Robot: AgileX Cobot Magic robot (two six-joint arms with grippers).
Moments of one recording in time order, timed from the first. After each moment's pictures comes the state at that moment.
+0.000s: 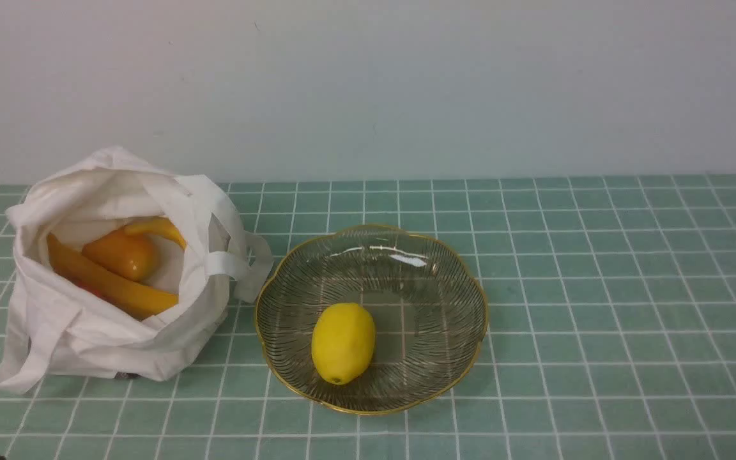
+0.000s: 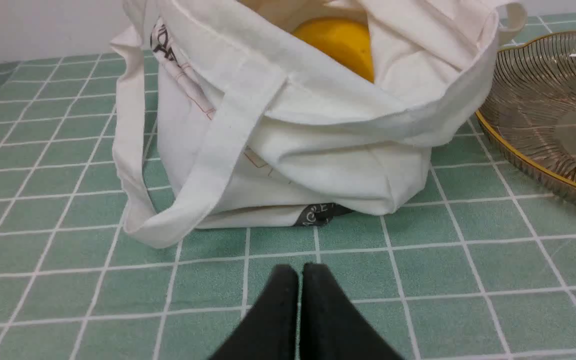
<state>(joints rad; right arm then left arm) 0.05 -0.01 0.02 -0.03 0.39 -0.04 -0.02 -0.02 0.03 0.00 0.38 0.05</state>
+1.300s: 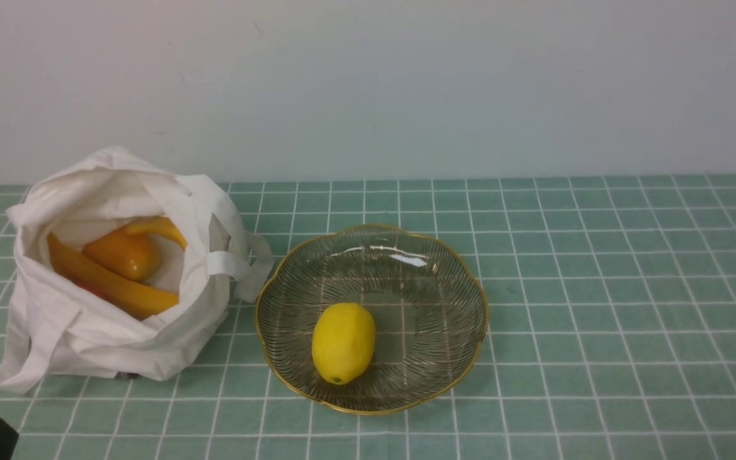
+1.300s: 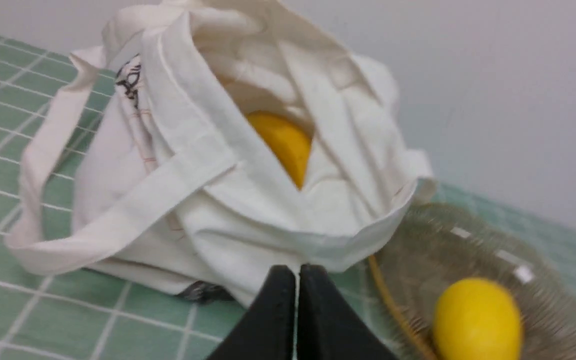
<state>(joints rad) 0.05 -0.01 0.02 -0.03 0.39 -0.04 -0.02 -0.02 0.03 -0.35 0.20 -0.15</state>
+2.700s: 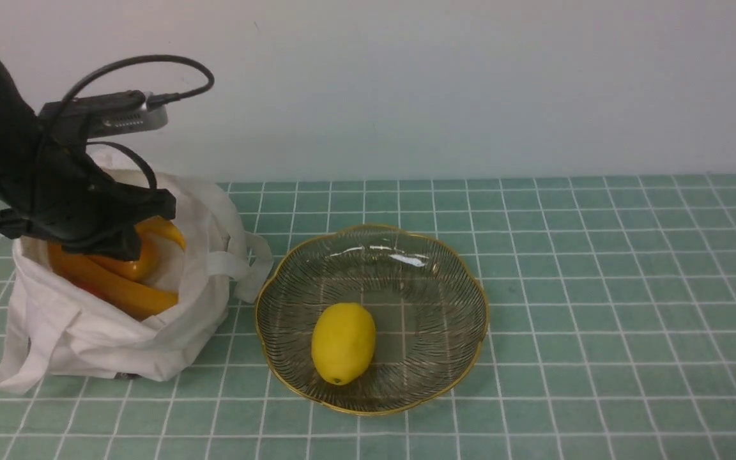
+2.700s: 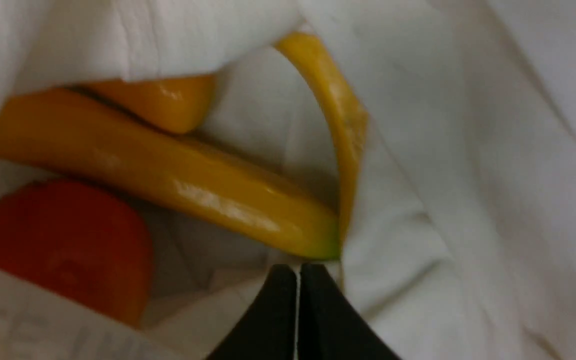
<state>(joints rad) 0.05 -0.01 0.02 -0.03 0.39 -0.04 -0.02 1.70 -1.27 -0.11 0.81 -0.05</state>
